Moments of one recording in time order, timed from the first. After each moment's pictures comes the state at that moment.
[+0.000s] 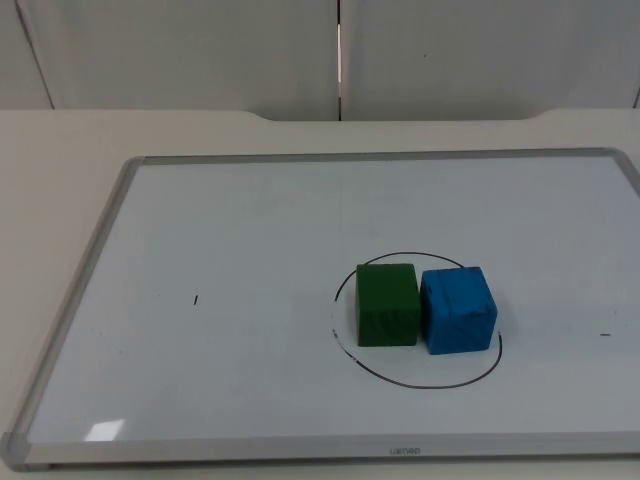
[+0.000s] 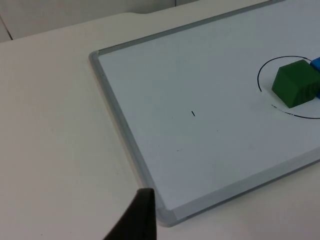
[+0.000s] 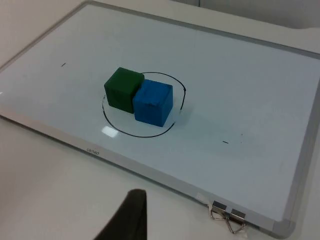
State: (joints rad) right arm 0.44 0.00 -0.52 -0.02 1.09 0.01; left arm -0.37 0.00 -0.50 0.00 1.09 0.02
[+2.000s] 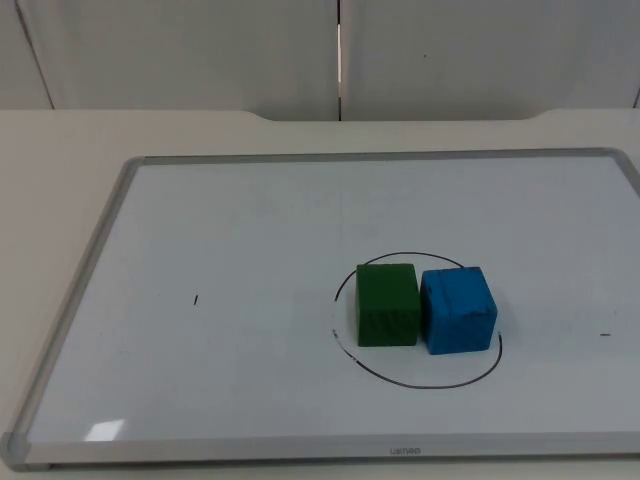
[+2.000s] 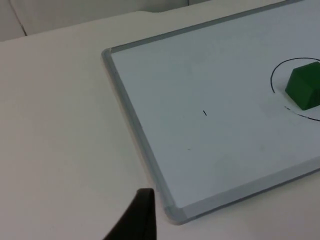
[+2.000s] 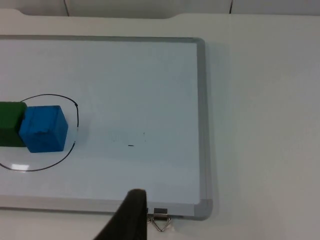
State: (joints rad) right arm 0.04 0.00 -0.52 -0.02 1.09 0.01; left arm -0.31 0.00 -0.50 0.00 1.09 0.02
